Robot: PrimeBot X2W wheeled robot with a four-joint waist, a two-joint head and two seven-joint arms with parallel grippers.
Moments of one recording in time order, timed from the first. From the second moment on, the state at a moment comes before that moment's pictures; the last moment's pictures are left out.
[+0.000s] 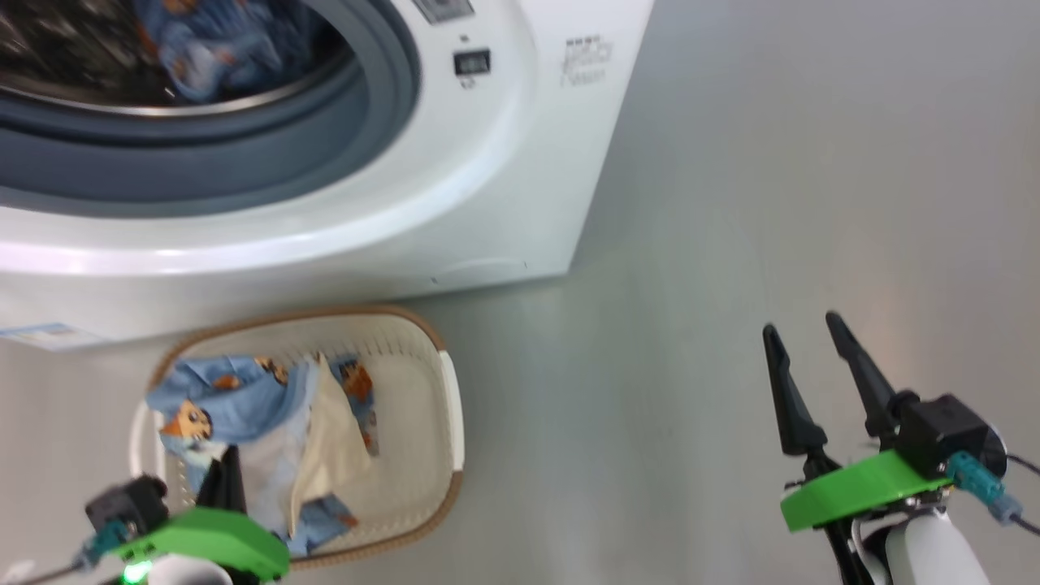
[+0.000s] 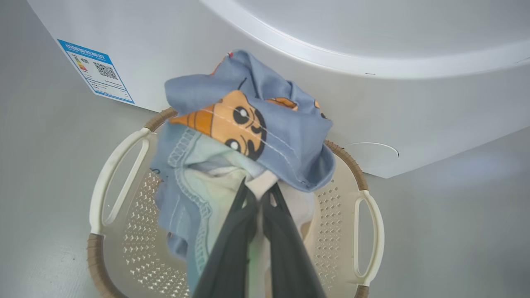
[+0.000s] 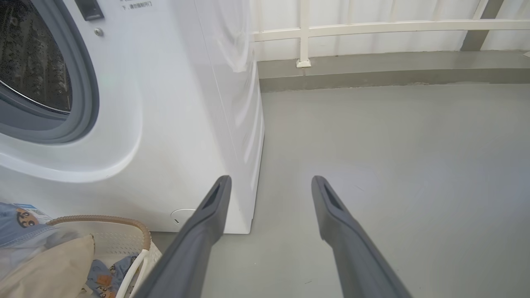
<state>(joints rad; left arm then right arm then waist) -0.34 0.09 -0.10 0.79 -0.58 -0.07 -0.25 -0.17 -0.05 -0.03 0.14 0.13 0.13 -0.26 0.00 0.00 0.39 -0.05</state>
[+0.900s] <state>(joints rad) 0.05 0.06 -0.10 0.35 -0.38 0.04 -0.25 0.03 -0.05 -0.04 0.17 0.12 0.13 -0.26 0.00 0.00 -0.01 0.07</state>
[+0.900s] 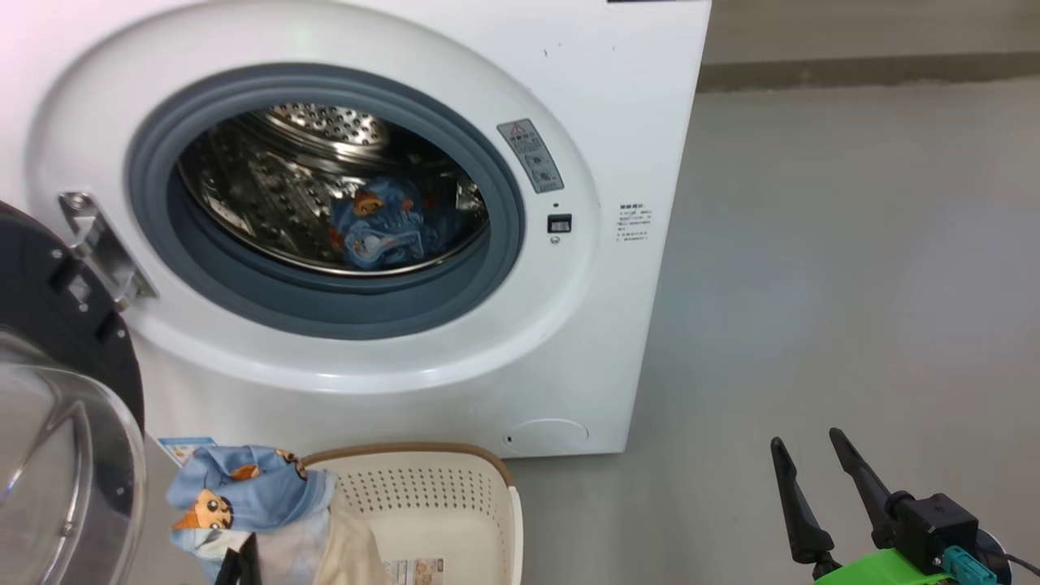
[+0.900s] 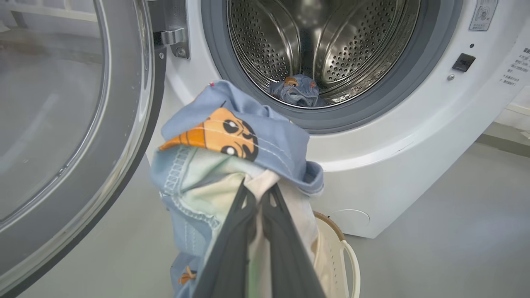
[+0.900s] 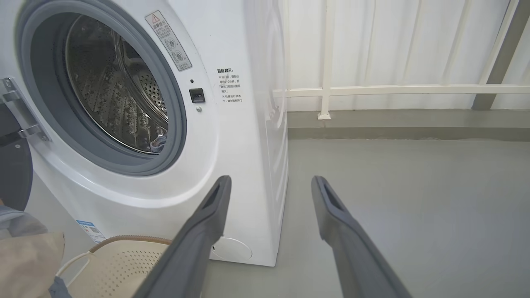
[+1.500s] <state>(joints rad) 0.12 0.08 -0.13 0.14 -0.35 0.09 -0.22 0.06 -0.04 -0.05 0.17 0.12 0.13 -0.26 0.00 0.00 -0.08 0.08</state>
